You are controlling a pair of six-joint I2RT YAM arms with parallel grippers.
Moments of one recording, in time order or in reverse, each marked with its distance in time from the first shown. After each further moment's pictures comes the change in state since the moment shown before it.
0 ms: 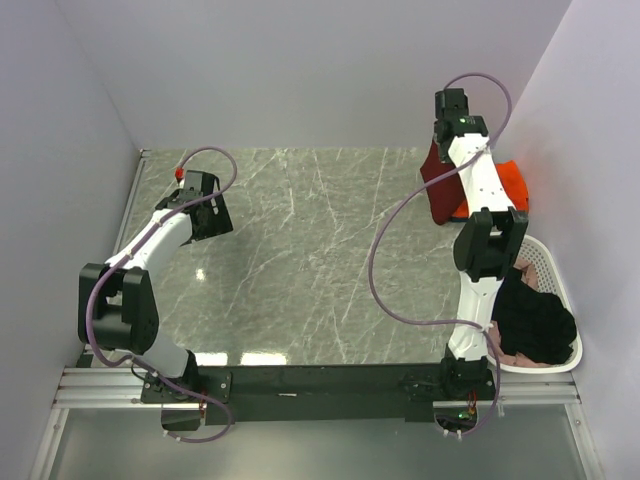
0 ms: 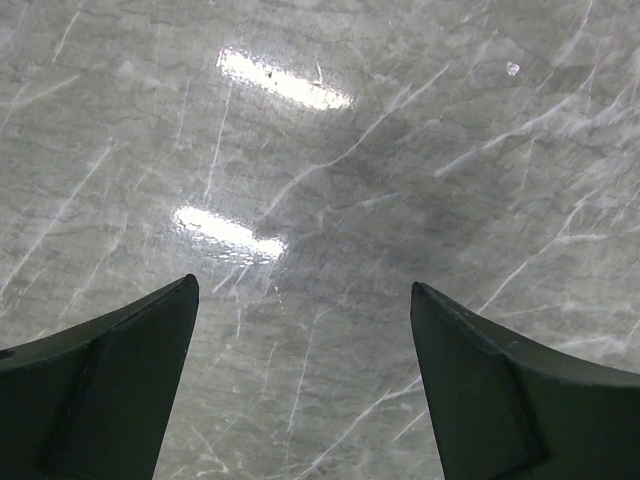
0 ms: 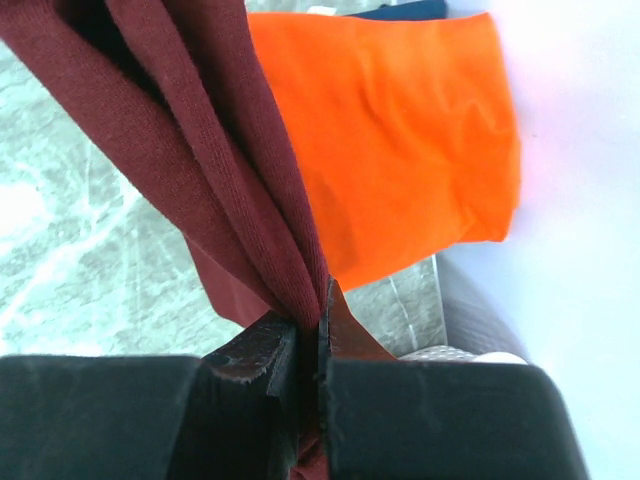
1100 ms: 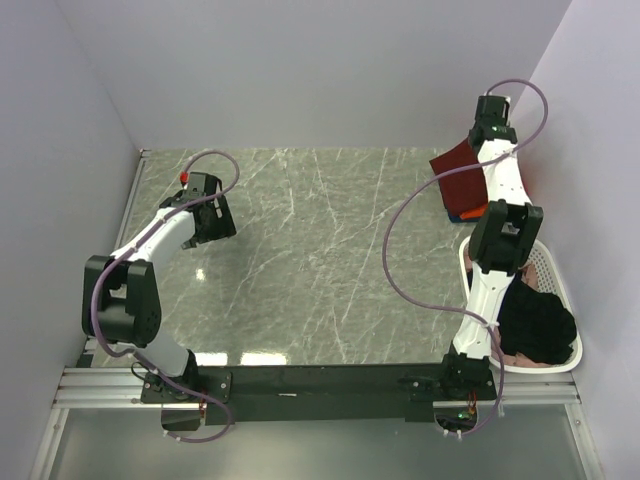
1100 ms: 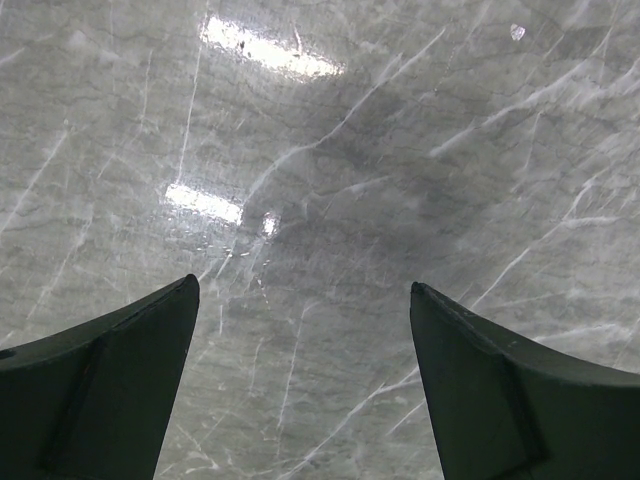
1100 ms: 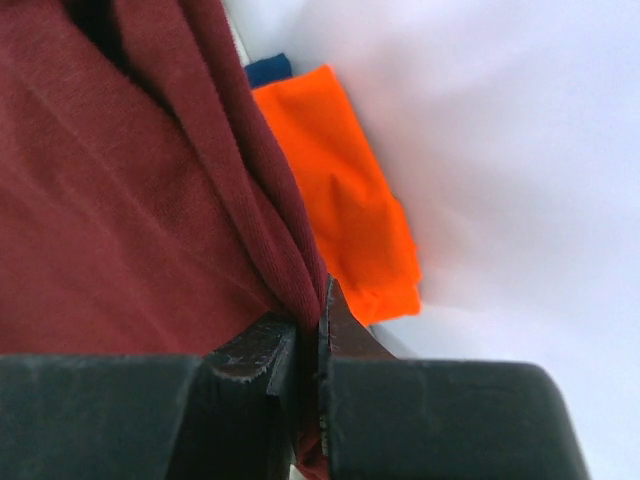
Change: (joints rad) left arm 0.000 0.042 0.000 -0.007 0.049 -0.007; right arm -0.210 0.087 -0.003 0.252 0.037 -0.082
